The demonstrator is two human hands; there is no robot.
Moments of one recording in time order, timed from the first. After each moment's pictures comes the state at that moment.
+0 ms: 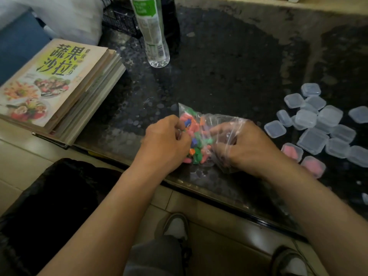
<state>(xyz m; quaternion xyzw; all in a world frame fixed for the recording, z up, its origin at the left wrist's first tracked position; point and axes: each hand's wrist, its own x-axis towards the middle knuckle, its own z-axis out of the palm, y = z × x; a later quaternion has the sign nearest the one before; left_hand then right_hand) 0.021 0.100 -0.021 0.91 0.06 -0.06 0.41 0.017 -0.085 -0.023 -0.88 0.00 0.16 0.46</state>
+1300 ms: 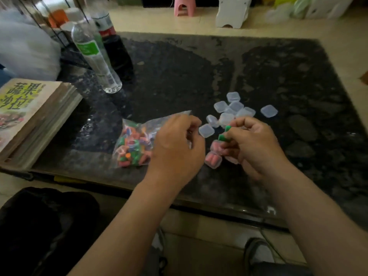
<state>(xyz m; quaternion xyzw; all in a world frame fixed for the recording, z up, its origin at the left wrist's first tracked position) -0.026 -0.026 0.010 0.88 -0.18 0.16 0.41 -0.044 -0.182 0.021 -0.66 0.29 0.00 0.69</state>
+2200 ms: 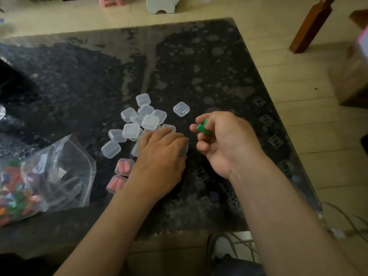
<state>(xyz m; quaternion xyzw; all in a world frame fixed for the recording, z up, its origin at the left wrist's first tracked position) -0.010 -0.179 -0.040 0.91 -0.39 -0.01 0.12 -0.056 -0.314 0.024 -0.46 0.43 -0.04 0.77</state>
